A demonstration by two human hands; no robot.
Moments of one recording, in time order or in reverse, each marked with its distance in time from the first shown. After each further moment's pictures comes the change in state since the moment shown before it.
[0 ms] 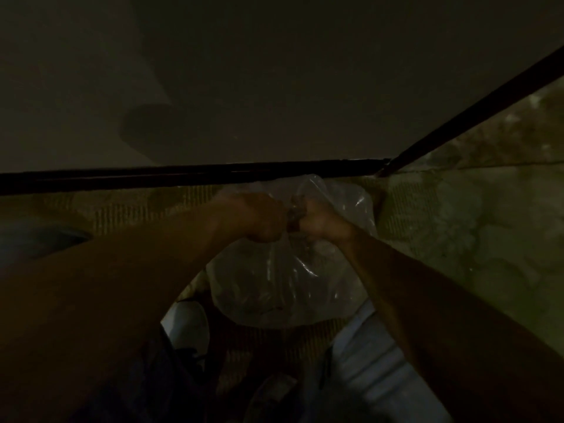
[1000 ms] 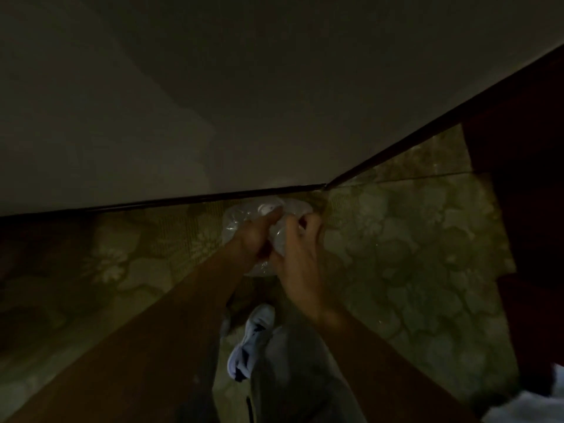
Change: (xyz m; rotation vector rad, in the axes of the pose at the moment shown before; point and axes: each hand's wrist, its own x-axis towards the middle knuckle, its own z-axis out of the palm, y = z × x) left_hand -0.319 0.069 -0.159 -2.157 0.021 -0.324; right_hand -0.403 -0.206 -0.141 -0.212 0.488 -0.138
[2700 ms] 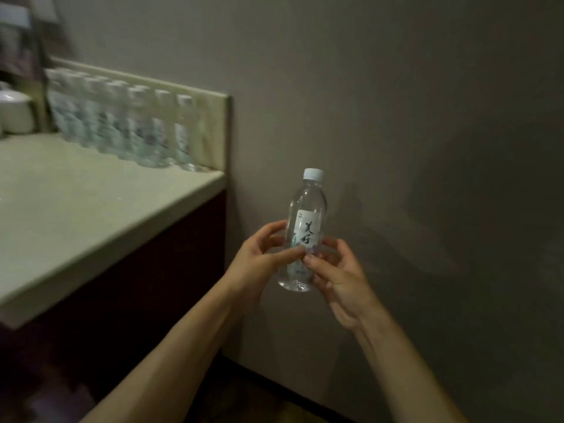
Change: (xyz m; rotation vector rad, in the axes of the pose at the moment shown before) left_hand -0.657 0.060 -0.420 -0.075 0.114 1.393; right_hand -0.310 -0.594 -0.188 1.376 -0.484 -0.658
